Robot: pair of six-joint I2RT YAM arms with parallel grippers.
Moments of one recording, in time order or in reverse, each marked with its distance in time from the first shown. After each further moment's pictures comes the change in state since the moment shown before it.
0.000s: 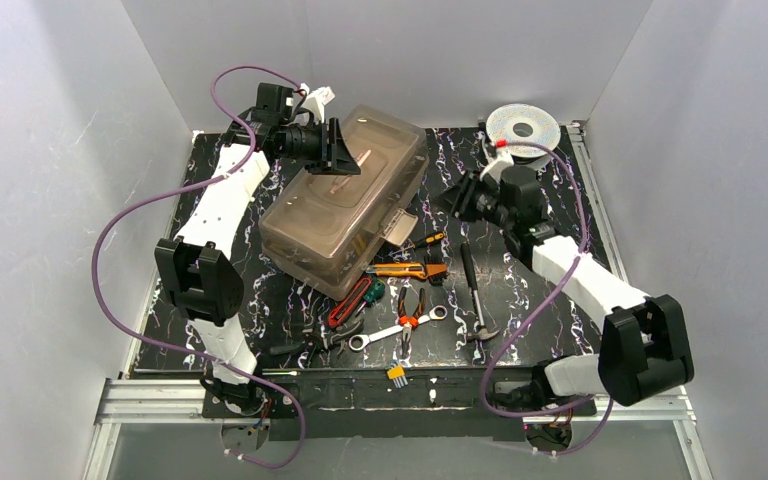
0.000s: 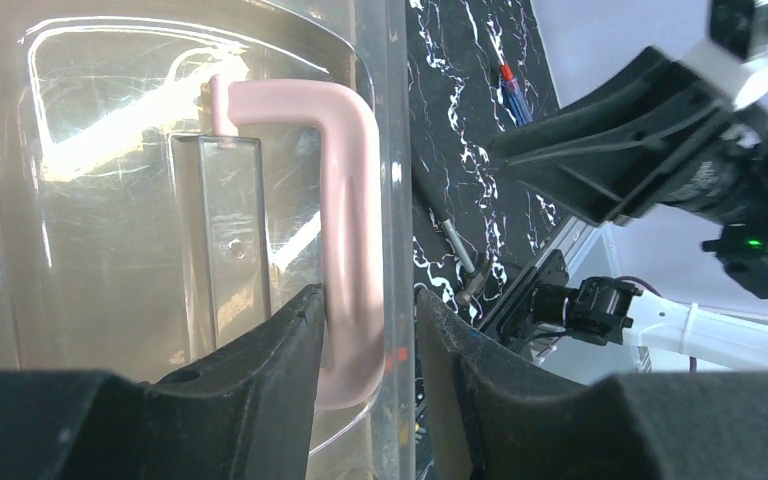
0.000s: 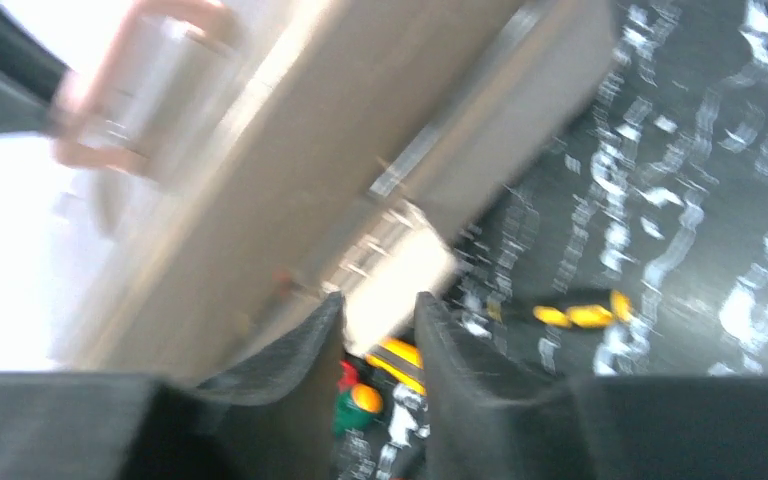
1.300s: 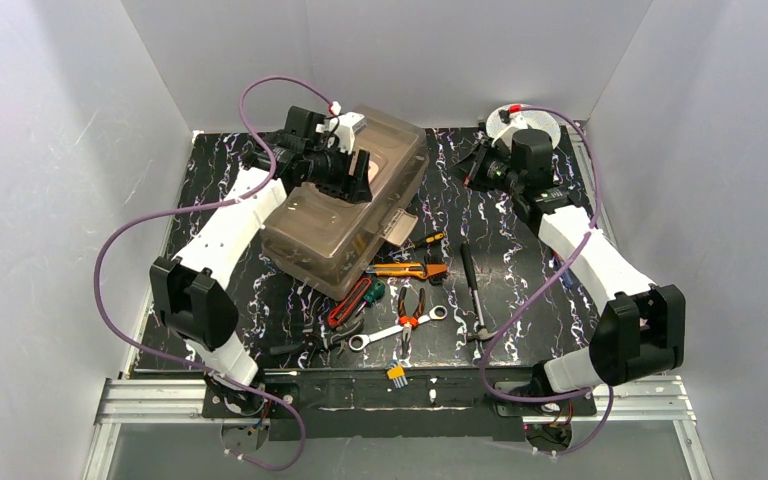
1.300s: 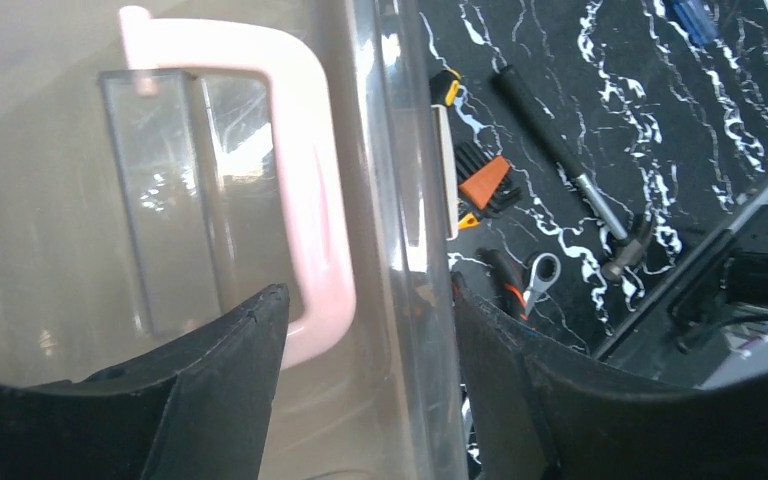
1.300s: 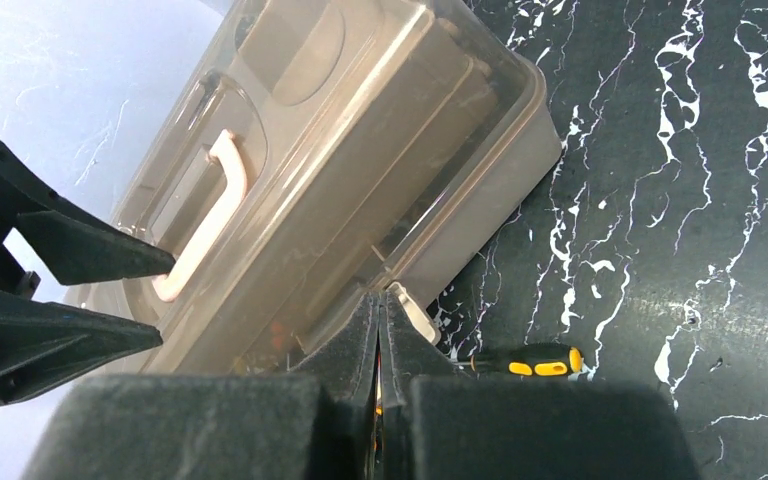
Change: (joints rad) left arm -0.166 -0.125 -0.166 0.026 -0.316 0.220; right arm -0.056 0.111 0.356 -0.242 -0.005 -0.033
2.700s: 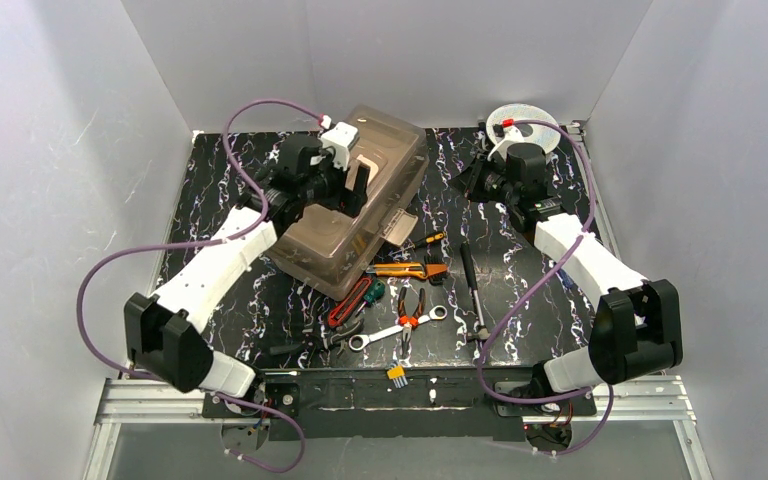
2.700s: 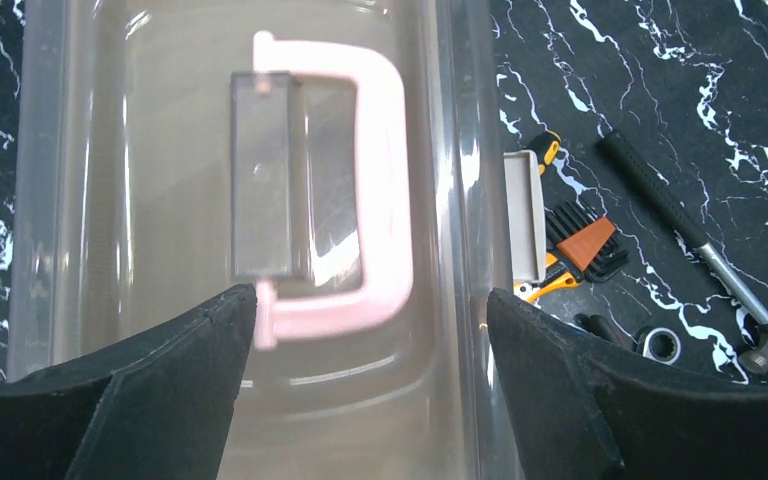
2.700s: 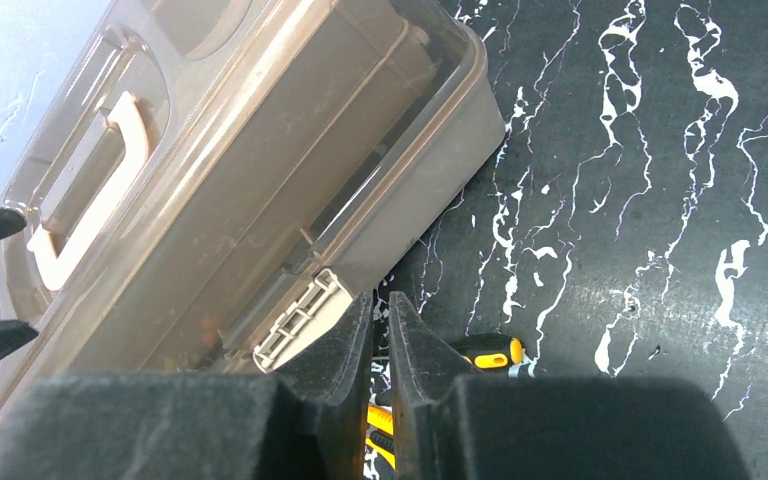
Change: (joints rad) left arm -0.079 -0.285 -0.388 0.368 -0.317 0.040; right arm -0.001 0.002 -0.109 0.084 0.058 -0.100
